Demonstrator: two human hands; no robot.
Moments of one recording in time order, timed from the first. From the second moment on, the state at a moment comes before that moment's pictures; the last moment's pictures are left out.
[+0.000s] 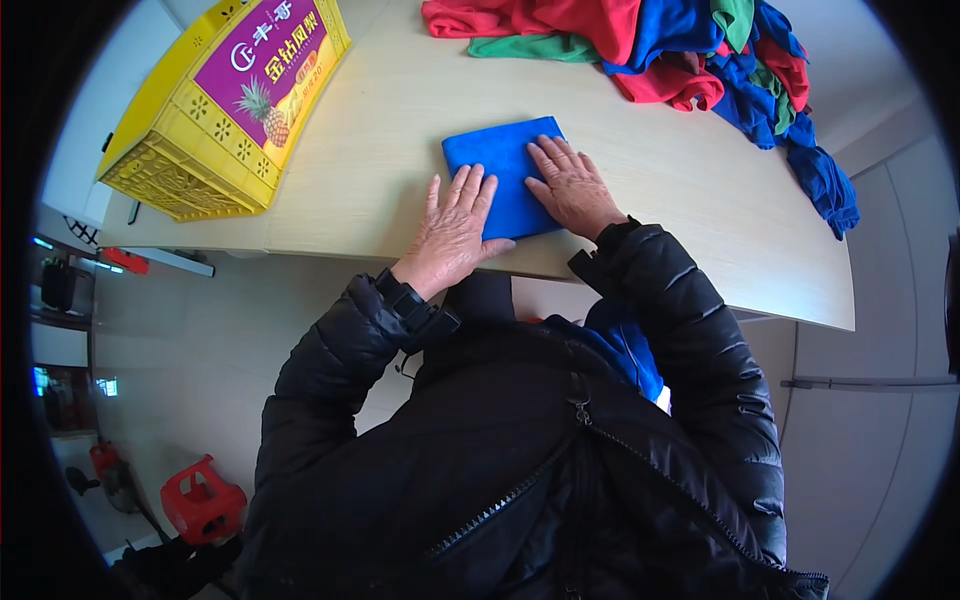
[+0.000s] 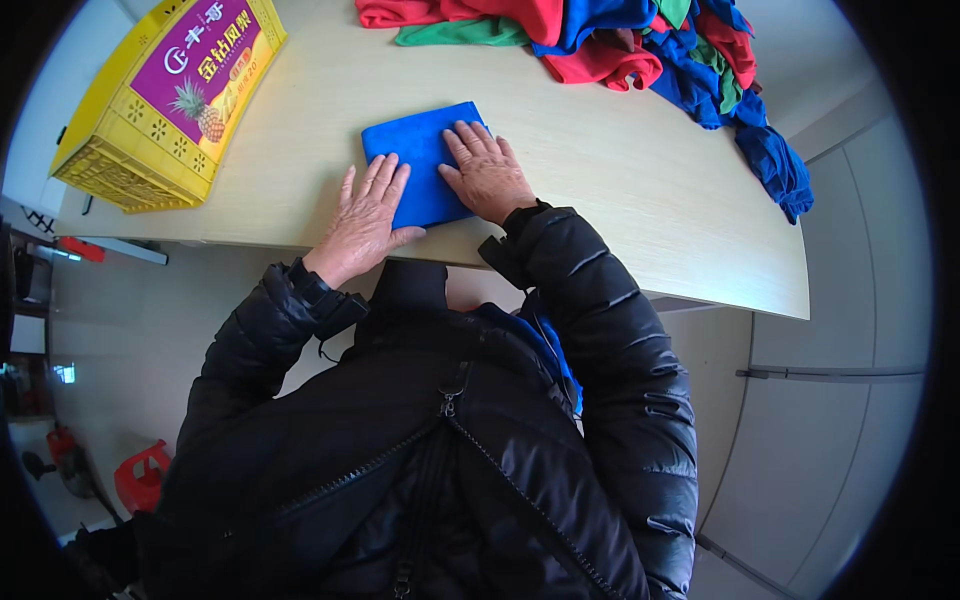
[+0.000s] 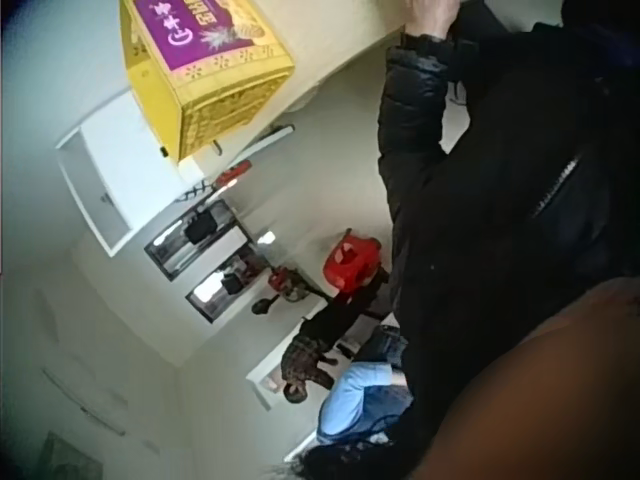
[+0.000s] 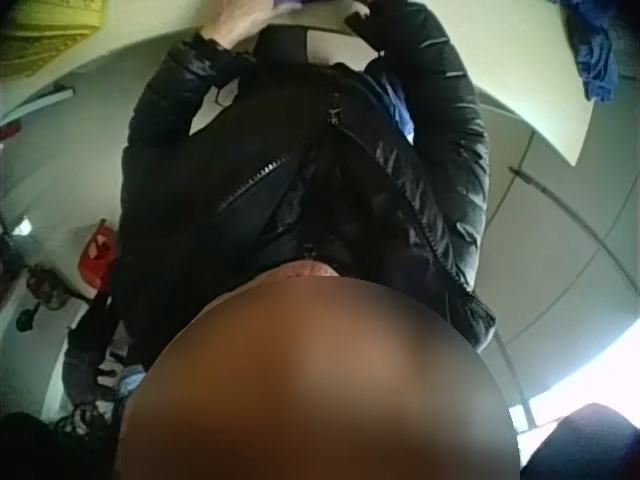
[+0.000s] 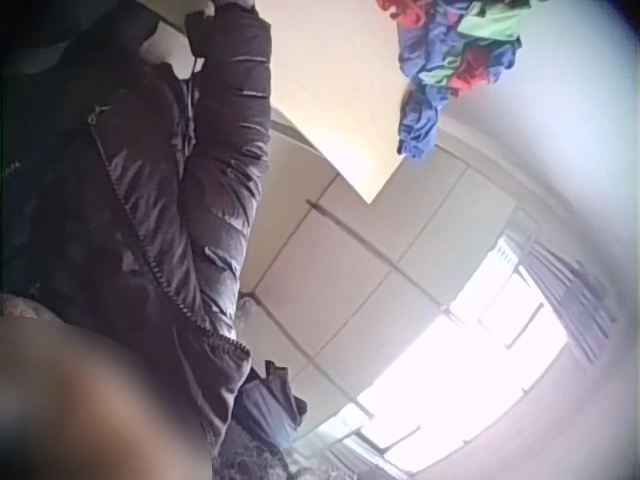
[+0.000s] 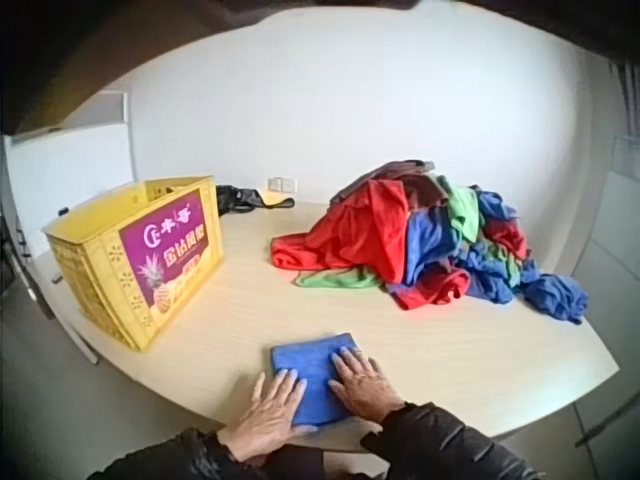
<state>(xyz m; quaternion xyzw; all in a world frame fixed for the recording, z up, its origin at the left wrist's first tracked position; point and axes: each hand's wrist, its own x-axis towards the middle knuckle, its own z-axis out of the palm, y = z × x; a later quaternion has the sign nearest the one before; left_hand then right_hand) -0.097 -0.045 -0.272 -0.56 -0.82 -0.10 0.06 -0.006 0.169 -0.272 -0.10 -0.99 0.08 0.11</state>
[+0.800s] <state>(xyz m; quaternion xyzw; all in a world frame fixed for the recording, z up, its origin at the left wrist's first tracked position) -0.359 0.001 -0.291 -0.31 -0.95 -0.05 0.03 0.042 0.240 -0.260 -0.10 -0.95 0.26 0.17</state>
